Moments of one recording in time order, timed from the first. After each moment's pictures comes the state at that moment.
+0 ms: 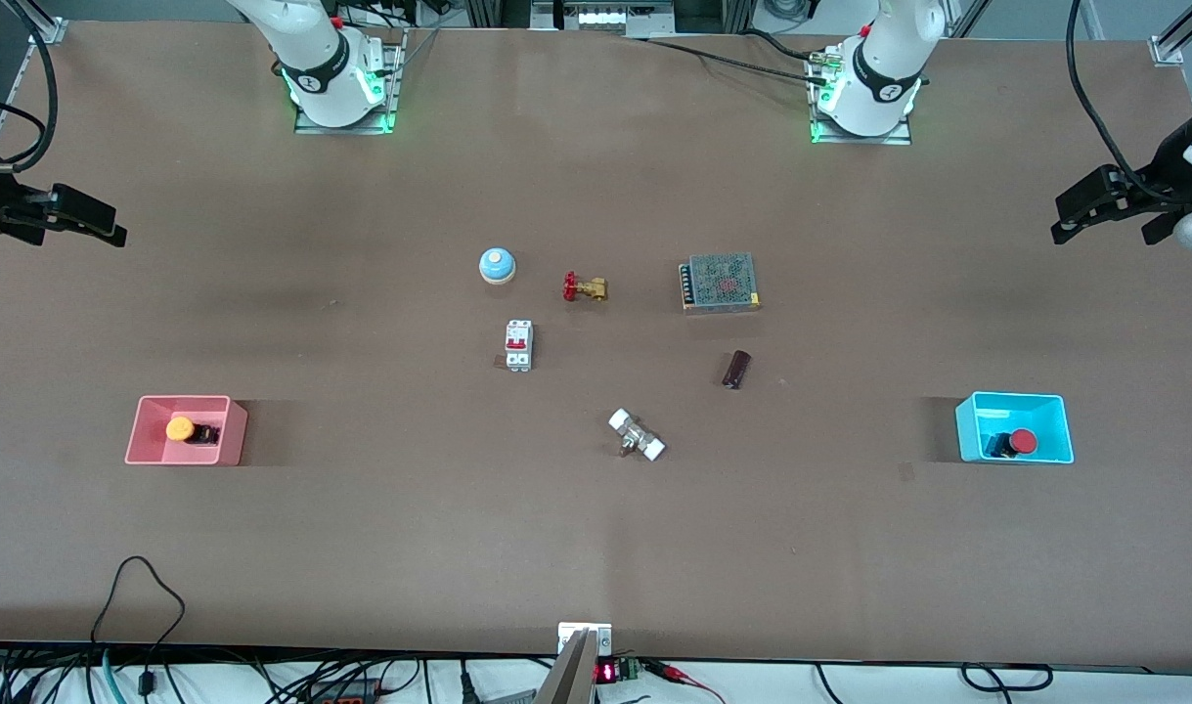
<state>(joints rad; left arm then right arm) 0.13 -0.04 -0.12 -1.62 0.00 1.59 0.01 0.03 0.04 -0.10 -1.58 0.01 1.53 -0.05</state>
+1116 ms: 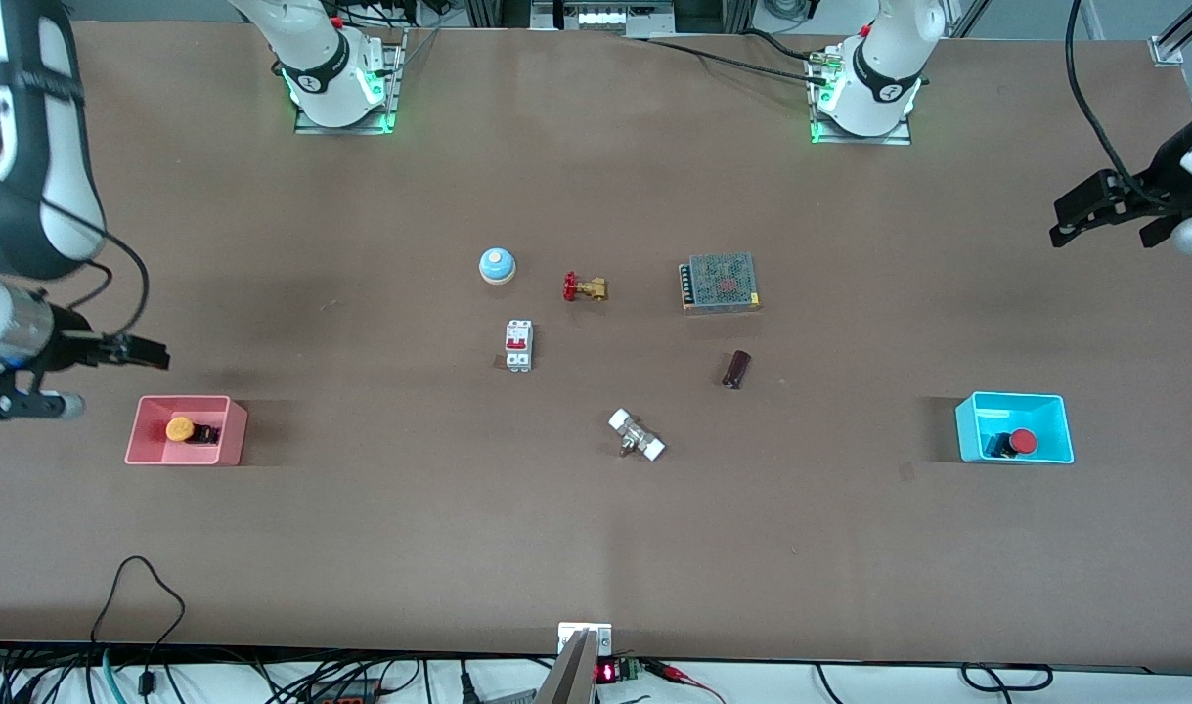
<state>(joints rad) 0.14 -0.02 -0.12 -1.62 0.00 1.59 0.02 -0.03 0.40 -0.10 -1.60 -0.02 1.91 -0.11</state>
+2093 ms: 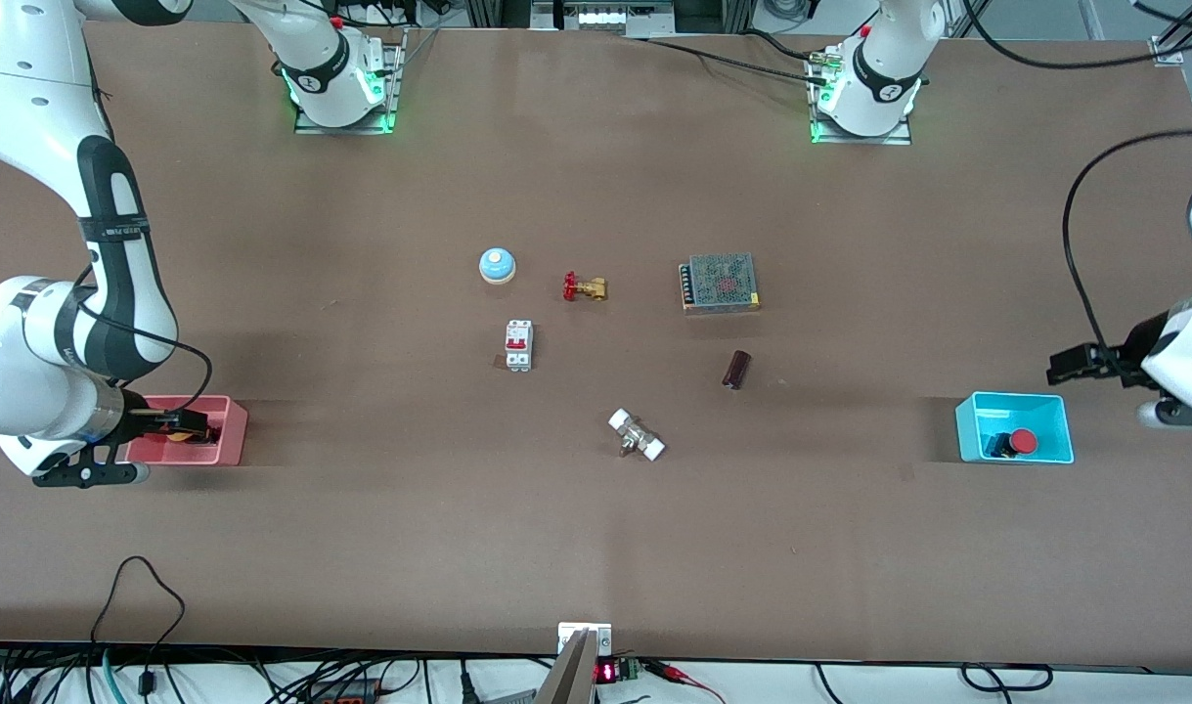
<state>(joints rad) 0.27 0.36 -0.11 -1.62 0.07 1.97 0.17 -0.07 0.70 -0.10 -1.49 -0.02 2.15 -0.19</state>
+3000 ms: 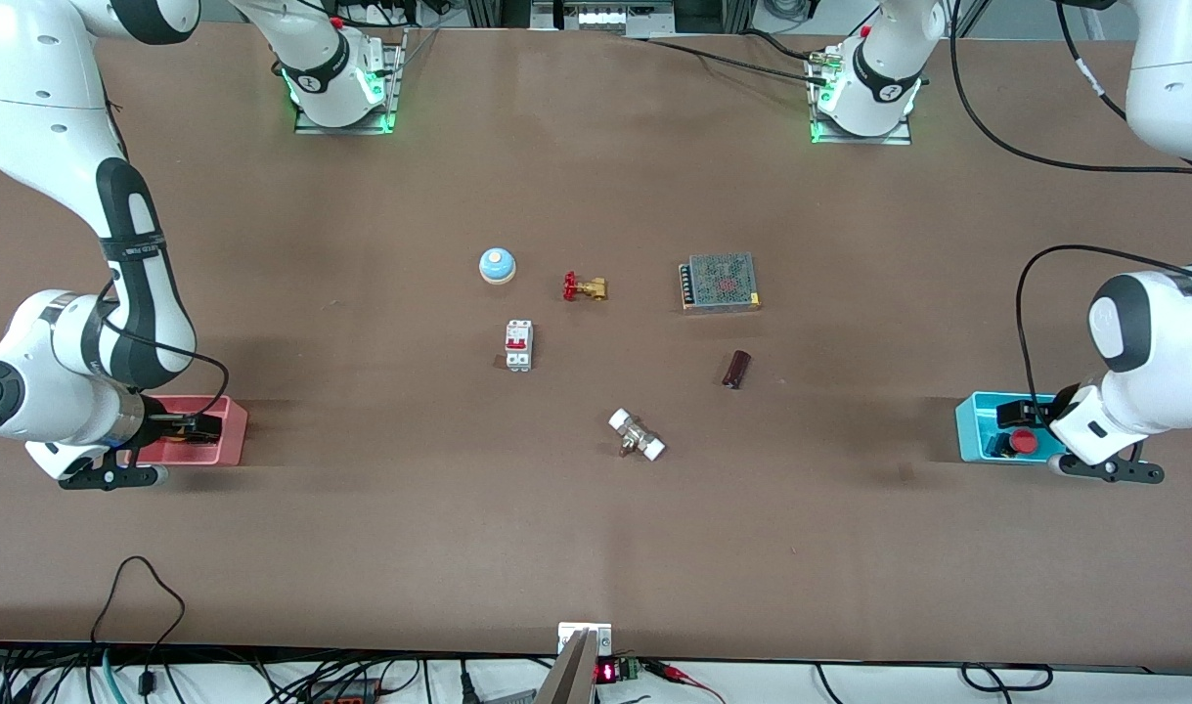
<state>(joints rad) 0.28 0.64 -0.11 -1.61 0.16 2.20 0.20 -0.07 0.75 -0.10 -1.49 -0.02 2.19 -0.19</state>
